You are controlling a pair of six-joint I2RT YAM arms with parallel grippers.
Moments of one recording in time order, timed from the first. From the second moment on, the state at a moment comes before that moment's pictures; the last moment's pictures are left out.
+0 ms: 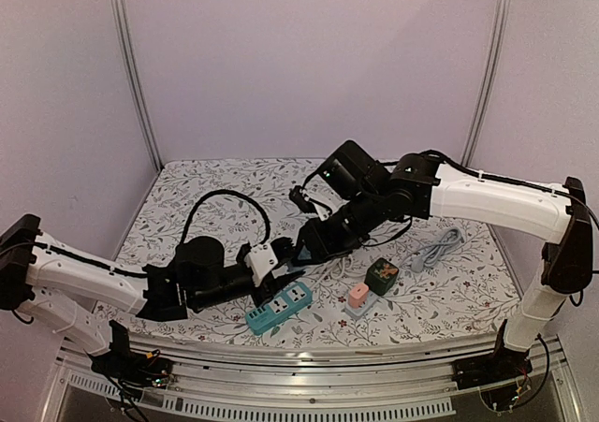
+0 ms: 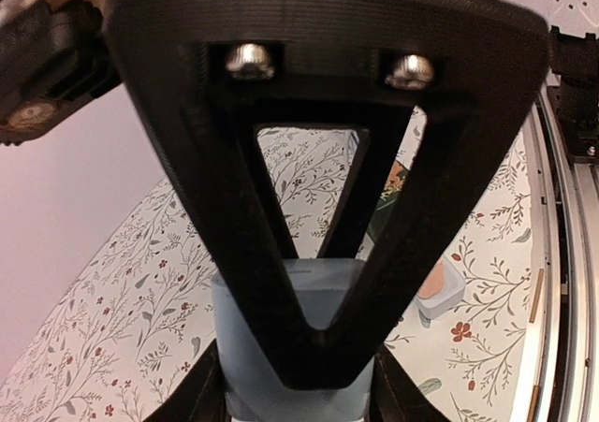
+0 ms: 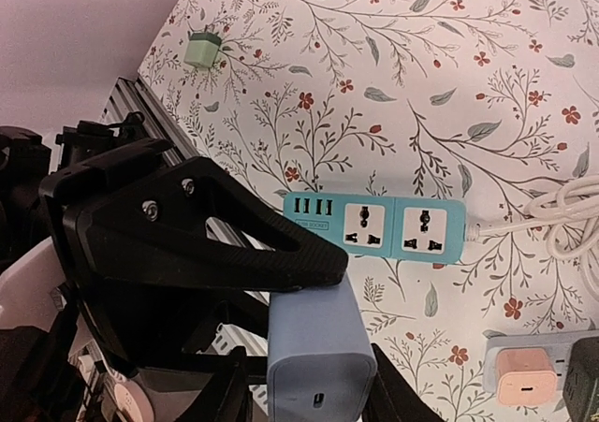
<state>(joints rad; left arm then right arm) -1.19 1.34 0.53 0.59 -0.20 0.32 1.07 1.72 1.57 -0.76 -0.30 0.55</state>
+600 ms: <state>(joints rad) -1.22 1.41 0.56 0.60 -0.30 0.35 1.06 1.76 1.58 -0.80 -0.25 0.55</state>
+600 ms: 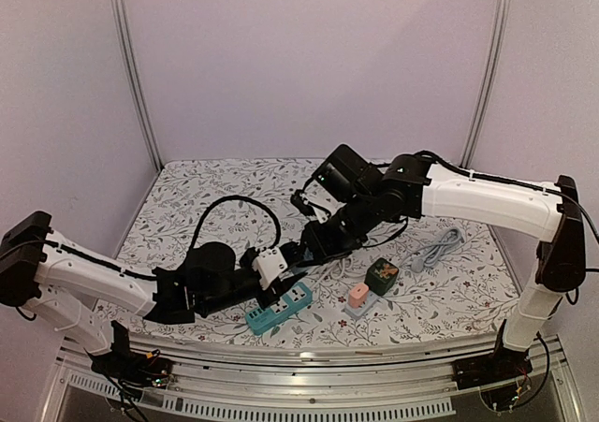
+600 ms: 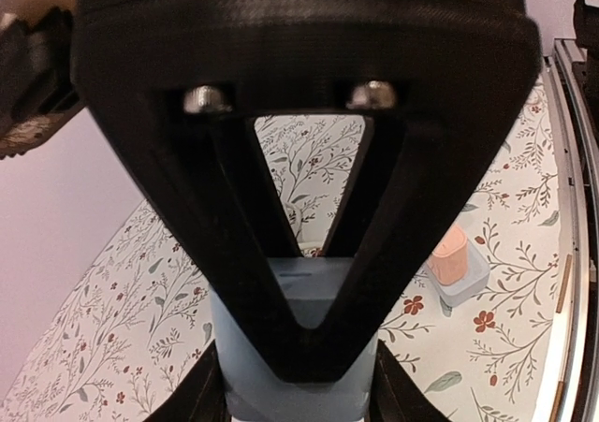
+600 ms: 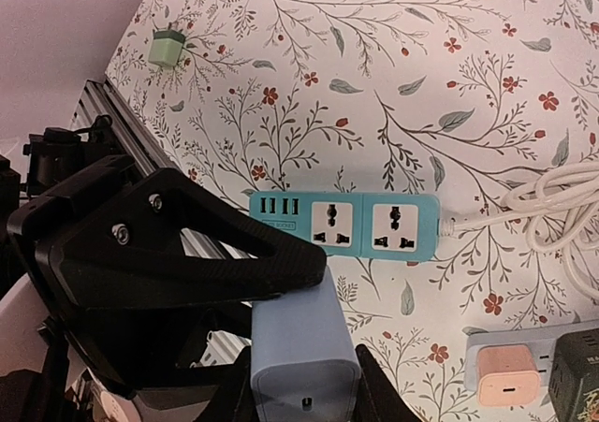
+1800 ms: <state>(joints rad) -1.23 0.96 0.34 0.42 -0.41 0.04 1.06 1.79 1.73 -1.09 0.00 -0.27</state>
